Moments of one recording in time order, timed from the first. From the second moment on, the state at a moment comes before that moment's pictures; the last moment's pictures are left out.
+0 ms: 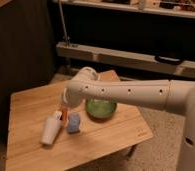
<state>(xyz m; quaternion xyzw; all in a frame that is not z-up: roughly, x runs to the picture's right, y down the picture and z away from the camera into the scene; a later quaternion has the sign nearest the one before) -0.175 0.079 0.720 0.02 -0.33 -0.70 0.64</state>
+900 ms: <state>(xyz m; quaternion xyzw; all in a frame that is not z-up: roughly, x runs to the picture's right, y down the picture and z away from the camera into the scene) -0.175 0.121 0.796 -0.03 -0.33 -0.68 0.66</state>
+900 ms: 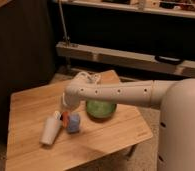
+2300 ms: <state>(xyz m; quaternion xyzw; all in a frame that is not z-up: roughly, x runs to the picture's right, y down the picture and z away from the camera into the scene) -0.139 0.158 0.820 -0.06 -0.31 -0.64 0.70</state>
